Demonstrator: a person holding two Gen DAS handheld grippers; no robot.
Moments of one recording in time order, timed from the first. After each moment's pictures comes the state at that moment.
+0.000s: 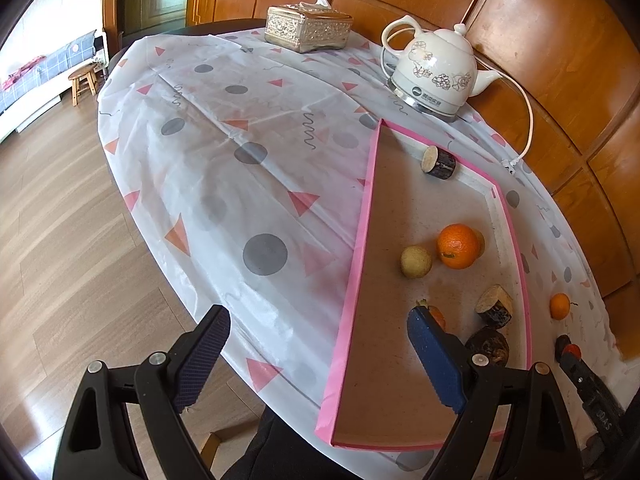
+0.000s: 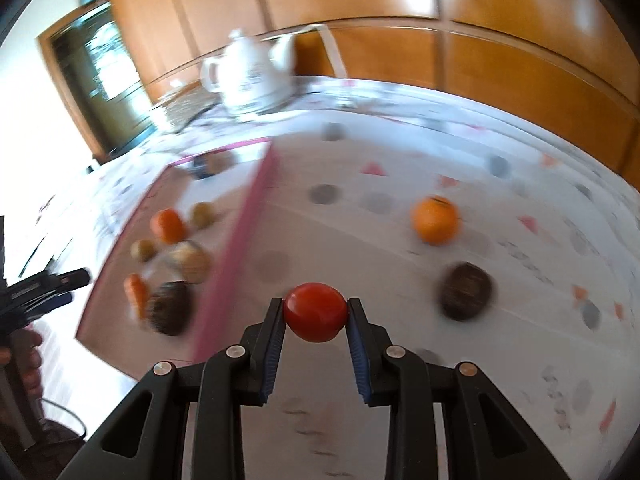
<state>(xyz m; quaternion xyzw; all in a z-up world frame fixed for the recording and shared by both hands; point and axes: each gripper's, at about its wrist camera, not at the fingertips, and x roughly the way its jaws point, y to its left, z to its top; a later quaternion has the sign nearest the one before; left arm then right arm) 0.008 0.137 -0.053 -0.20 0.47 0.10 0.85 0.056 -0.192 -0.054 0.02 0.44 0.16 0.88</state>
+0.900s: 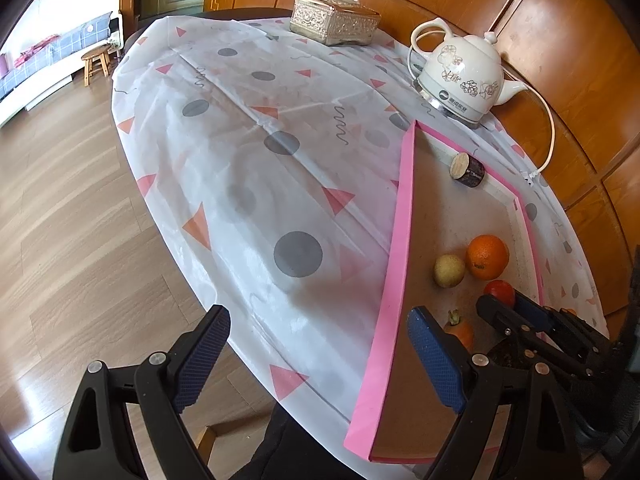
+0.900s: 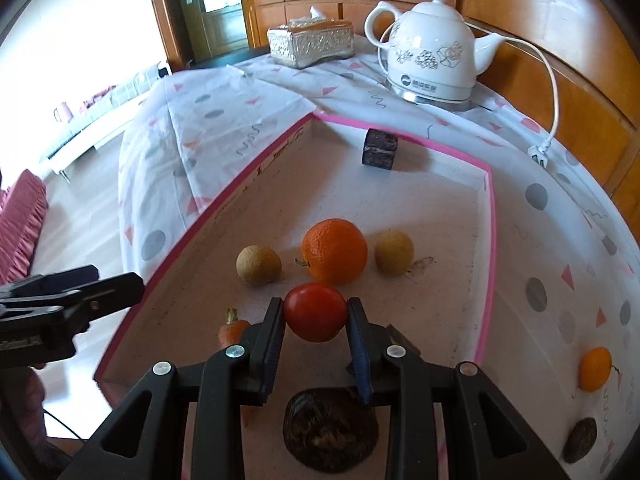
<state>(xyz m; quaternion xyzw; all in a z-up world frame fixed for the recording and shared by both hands) 0.007 0.157 -0.068 -0.23 0.47 0.12 0.84 0.101 -0.020 -0.077 -0.13 0.45 0.28 0.84</state>
